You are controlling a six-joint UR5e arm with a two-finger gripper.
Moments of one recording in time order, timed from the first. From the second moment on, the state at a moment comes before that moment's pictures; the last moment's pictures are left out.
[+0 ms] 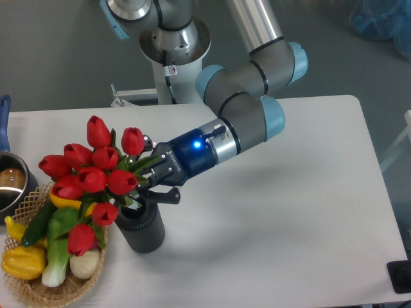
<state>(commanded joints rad) 2.51 -1.96 -1.77 -0.82 -0.02 1.25</state>
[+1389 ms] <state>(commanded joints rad) 2.52 -2.04 -1.89 -0.82 -0.05 1.56</state>
